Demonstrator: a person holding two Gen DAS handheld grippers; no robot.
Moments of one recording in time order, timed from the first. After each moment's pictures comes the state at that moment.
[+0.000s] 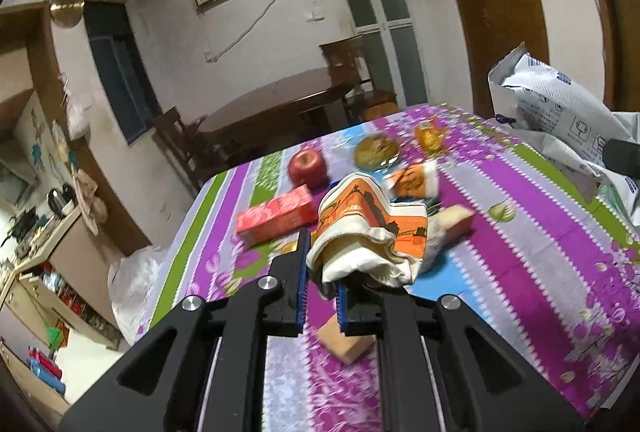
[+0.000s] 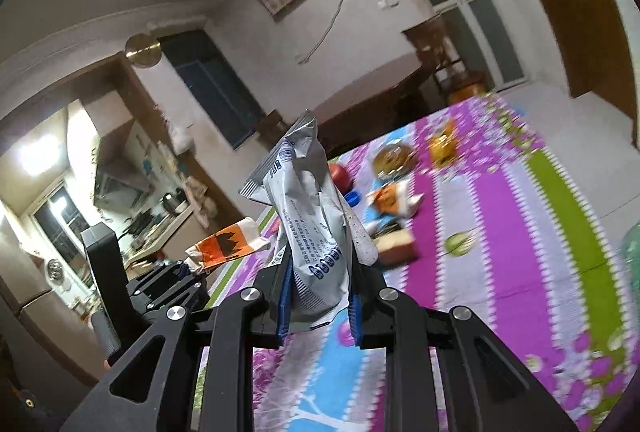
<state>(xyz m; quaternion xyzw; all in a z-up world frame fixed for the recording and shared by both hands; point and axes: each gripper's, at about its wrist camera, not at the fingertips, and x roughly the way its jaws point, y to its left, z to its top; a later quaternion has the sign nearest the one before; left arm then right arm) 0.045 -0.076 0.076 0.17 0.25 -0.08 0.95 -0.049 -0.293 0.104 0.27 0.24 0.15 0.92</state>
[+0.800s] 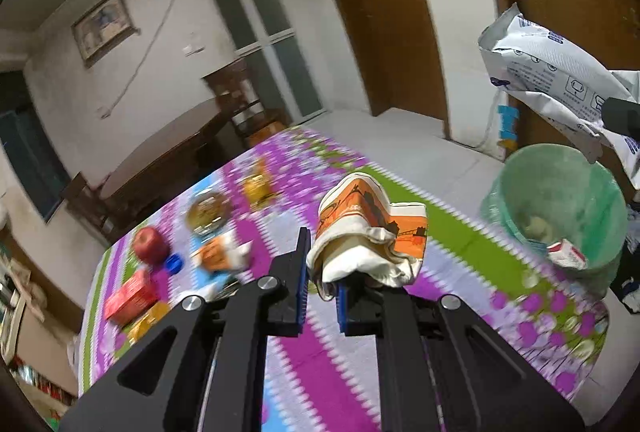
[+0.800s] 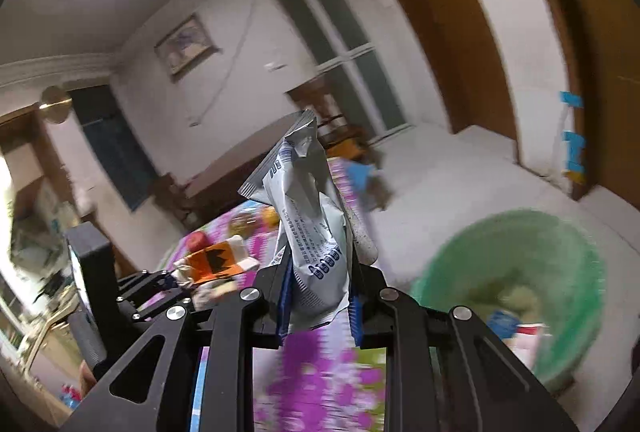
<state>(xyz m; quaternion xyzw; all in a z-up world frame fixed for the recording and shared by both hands) 0.022 -0.287 0.059 0.24 0.24 -0.26 0.90 -0.166 -0.470 0.108 0.27 0.20 -0.09 0.94</state>
